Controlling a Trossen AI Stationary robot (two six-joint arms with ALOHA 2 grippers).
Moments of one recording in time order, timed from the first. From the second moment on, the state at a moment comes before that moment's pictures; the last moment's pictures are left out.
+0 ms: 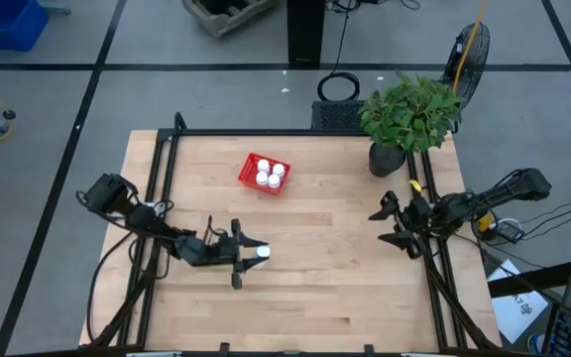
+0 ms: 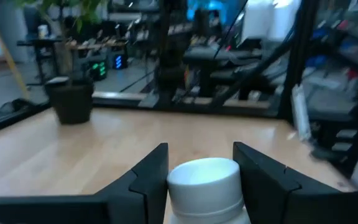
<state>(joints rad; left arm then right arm) -0.52 1.70 0.41 1.33 -0.58 -0.05 0.33 0.34 0.02 0.63 0.08 0.20</state>
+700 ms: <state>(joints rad) -0.32 1.70 0.52 1.46 -0.29 0.00 0.32 1.14 0.28 0.83 0.31 0.24</state>
